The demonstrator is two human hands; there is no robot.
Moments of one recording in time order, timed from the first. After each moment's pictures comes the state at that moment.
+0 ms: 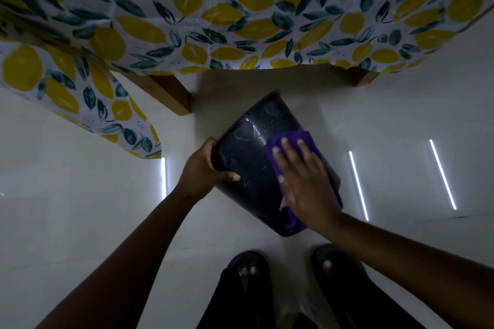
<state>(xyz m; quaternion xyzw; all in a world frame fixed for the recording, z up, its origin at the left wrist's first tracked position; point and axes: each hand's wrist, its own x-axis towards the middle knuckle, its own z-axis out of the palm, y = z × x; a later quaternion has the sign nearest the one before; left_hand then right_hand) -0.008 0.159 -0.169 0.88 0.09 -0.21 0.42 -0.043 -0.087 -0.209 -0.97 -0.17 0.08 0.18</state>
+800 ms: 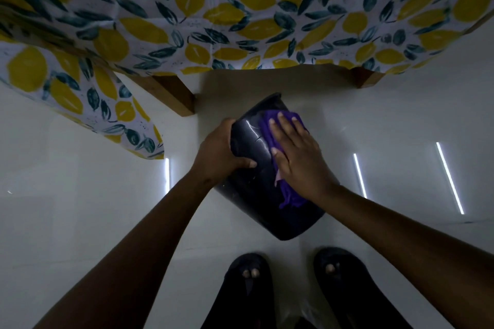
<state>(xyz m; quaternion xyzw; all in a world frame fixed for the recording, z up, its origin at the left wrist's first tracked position) 0.026 0.127 -0.154 0.91 0.03 -0.20 0.36 0.010 -0.070 -0.211 -0.95 -0.16 0.07 0.26</state>
